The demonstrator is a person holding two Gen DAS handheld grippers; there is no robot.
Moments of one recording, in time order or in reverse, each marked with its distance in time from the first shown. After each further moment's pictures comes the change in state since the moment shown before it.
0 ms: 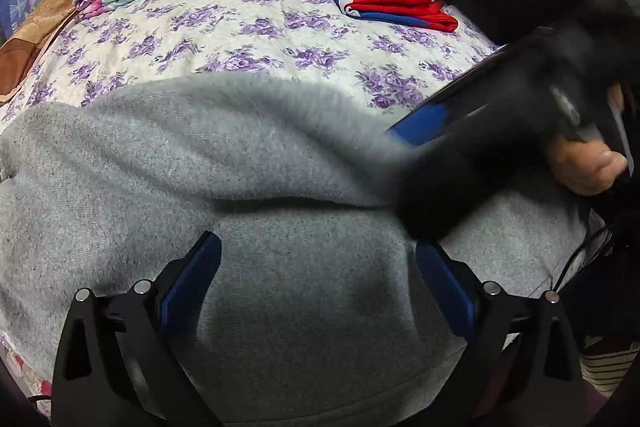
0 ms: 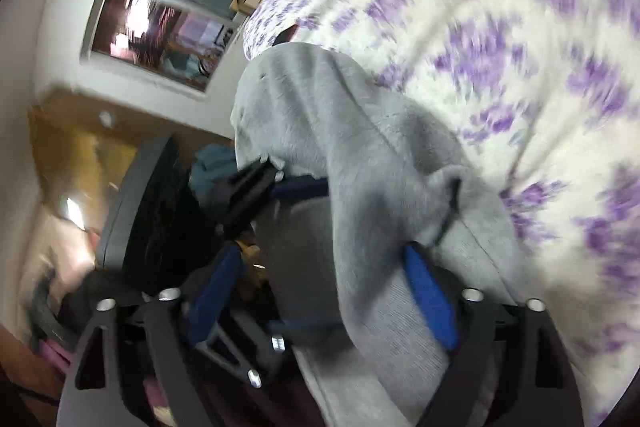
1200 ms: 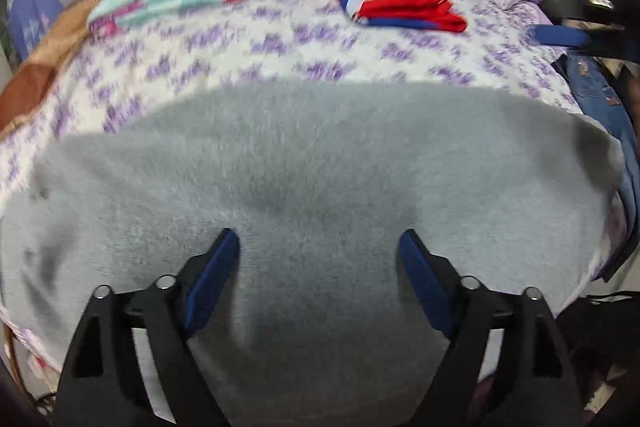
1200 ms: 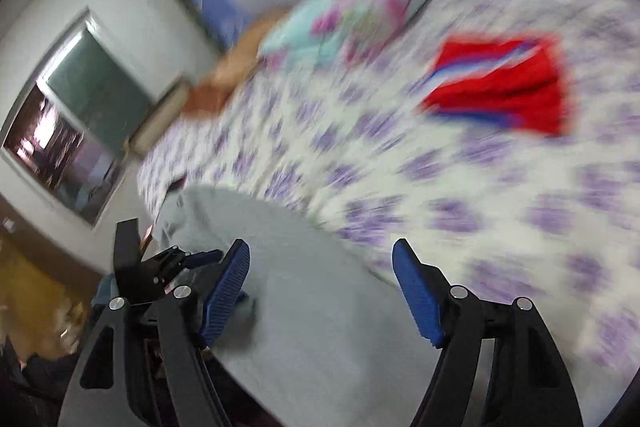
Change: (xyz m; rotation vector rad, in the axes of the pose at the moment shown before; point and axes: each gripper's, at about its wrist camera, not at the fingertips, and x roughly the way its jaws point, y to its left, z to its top) left arm -0.002 -0.007 0.007 0.017 -0.012 0.088; right arm -0.139 0.008 -0.069 0.076 -0.555 -0.517
